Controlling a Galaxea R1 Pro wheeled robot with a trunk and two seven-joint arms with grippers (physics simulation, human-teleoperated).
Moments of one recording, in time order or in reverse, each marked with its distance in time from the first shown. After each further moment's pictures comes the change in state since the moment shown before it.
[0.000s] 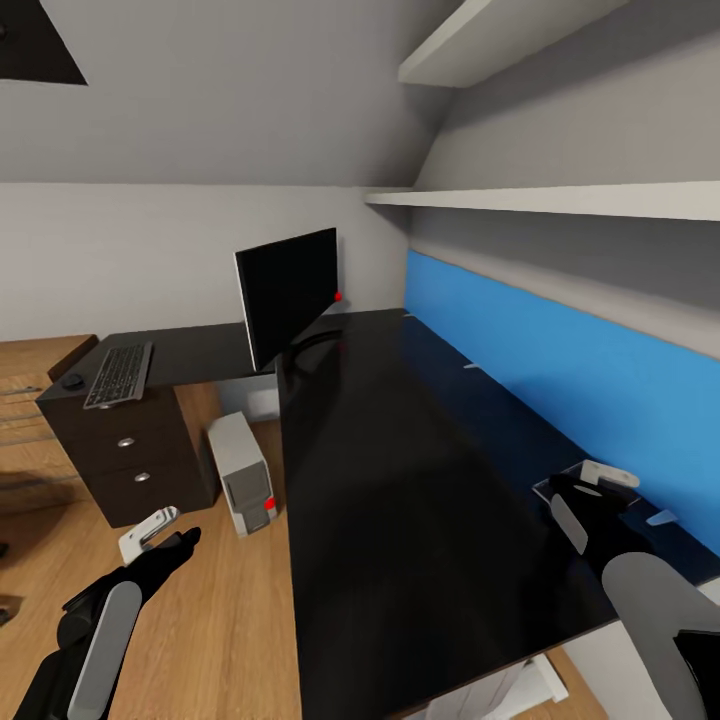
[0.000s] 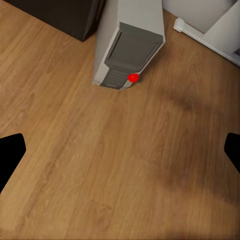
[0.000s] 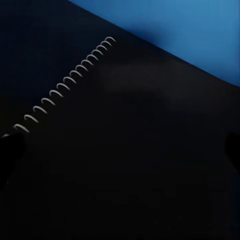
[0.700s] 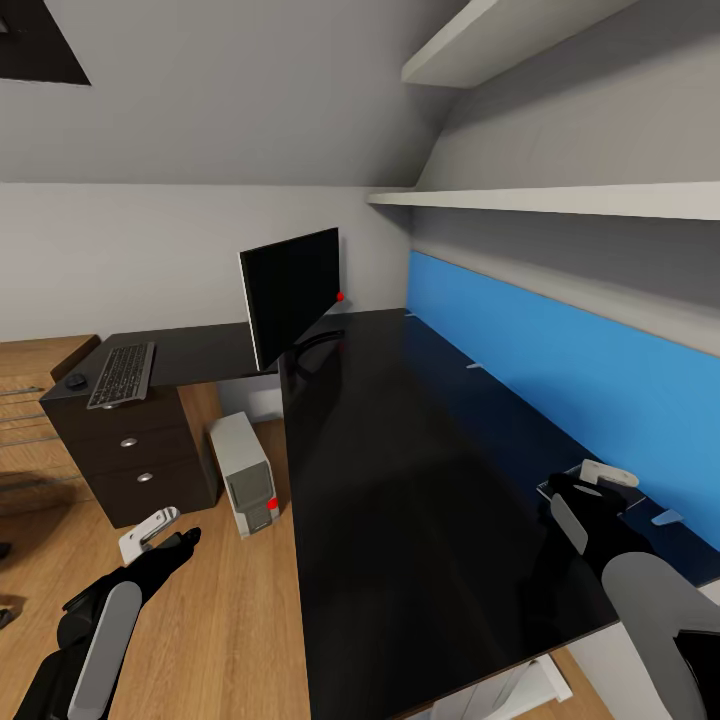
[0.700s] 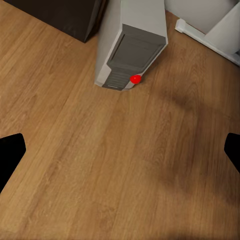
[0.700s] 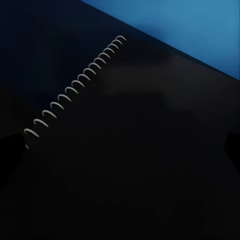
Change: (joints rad) left arm 0.000 0.000 0.000 0.002 0.000 0.000 0.000; right arm 0.000 0.000 -0.001 -0.002 0.000 0.001 0.006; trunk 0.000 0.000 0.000
